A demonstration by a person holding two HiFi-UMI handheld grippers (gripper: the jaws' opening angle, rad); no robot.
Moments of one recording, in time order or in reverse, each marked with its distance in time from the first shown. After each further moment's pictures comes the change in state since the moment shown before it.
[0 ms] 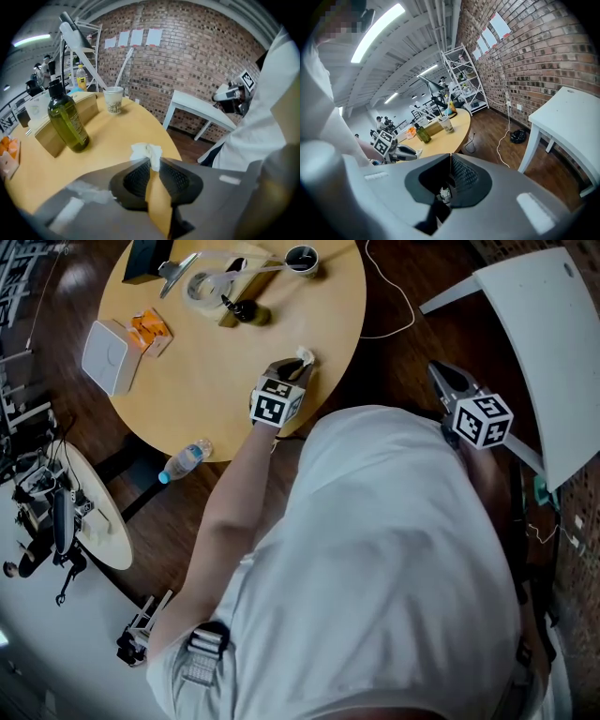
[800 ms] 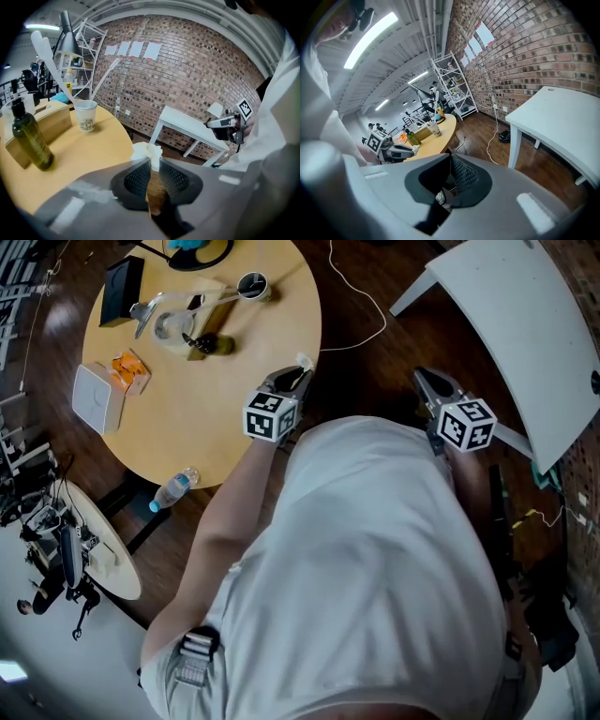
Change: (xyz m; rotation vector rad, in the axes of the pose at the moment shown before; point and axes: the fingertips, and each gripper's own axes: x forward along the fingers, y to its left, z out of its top) left arm 0.029 -0.067 0.082 -0.051 -0.160 -0.128; right arm -0.046 -0.051 -0.010 0.074 -0.085 -0.099
